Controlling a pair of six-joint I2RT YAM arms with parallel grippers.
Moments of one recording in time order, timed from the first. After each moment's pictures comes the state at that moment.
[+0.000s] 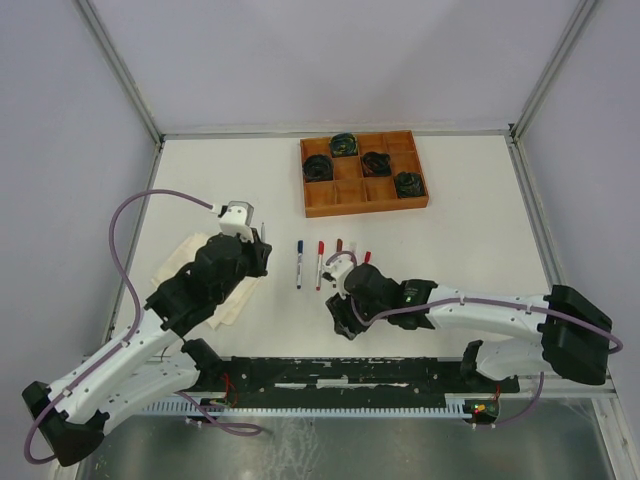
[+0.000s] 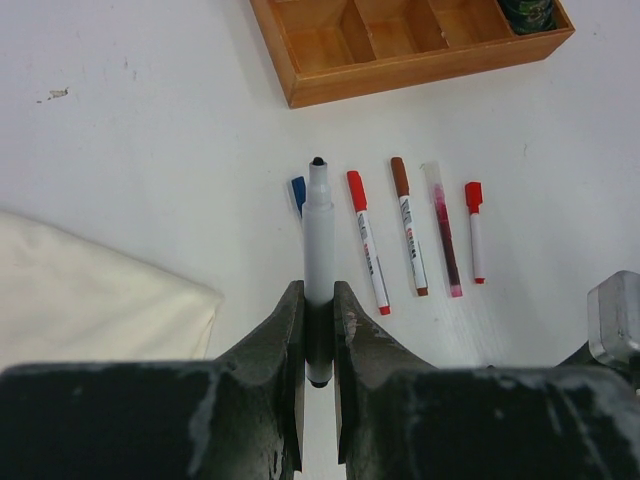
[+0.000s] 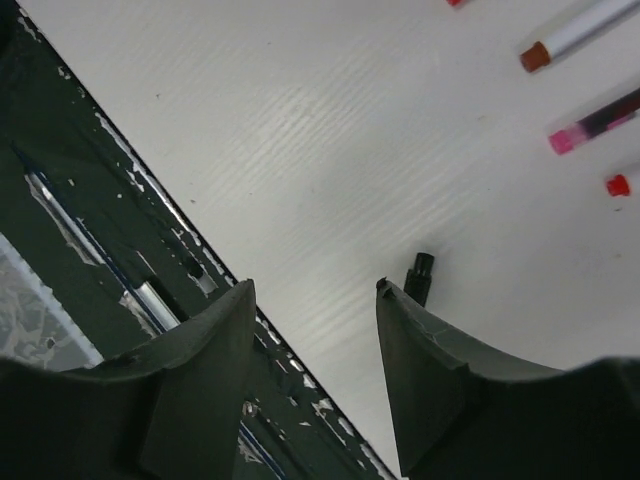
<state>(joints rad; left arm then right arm) -0.75 0.73 0.75 -0.44 -0.37 -0.39 1.12 1.29 0.73 -0.31 -0.01 0.34</state>
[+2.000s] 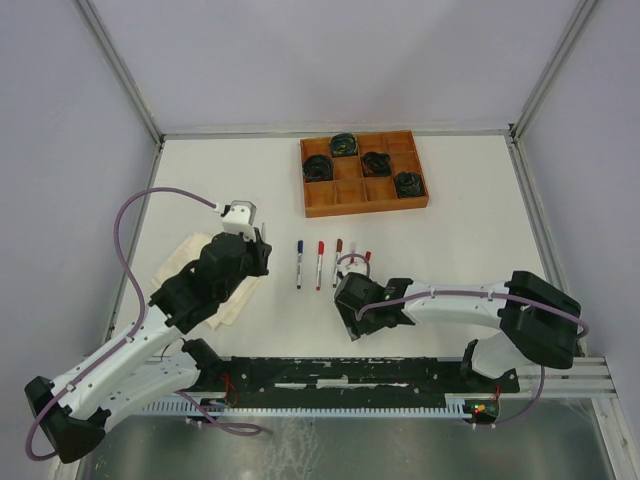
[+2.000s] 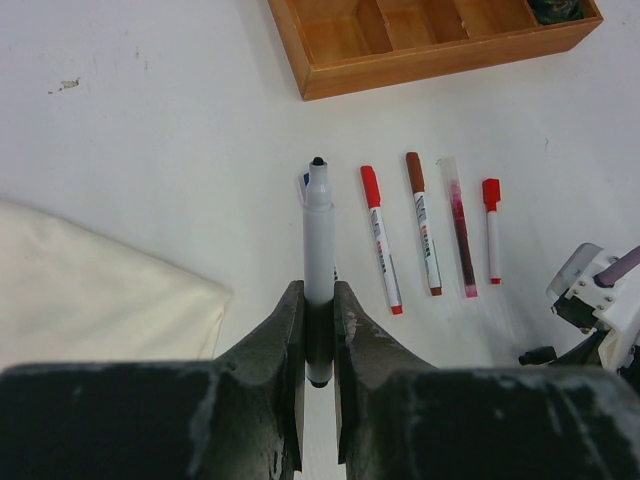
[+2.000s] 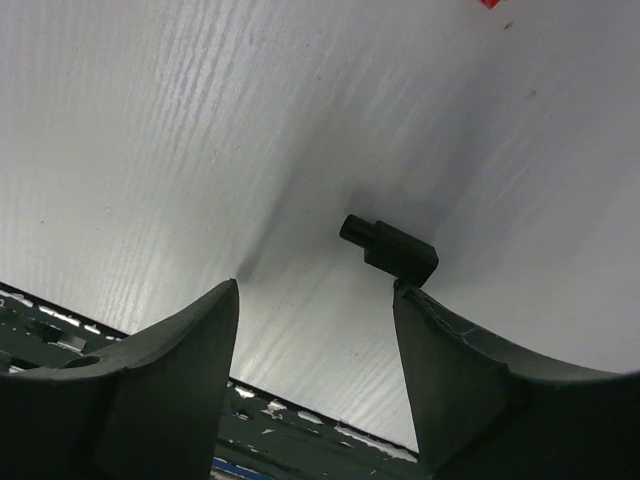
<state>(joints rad) -0.75 0.76 0.75 -0.44 -0.39 -0.39 1.14 1.48 0.76 -0.48 0.18 0.66</state>
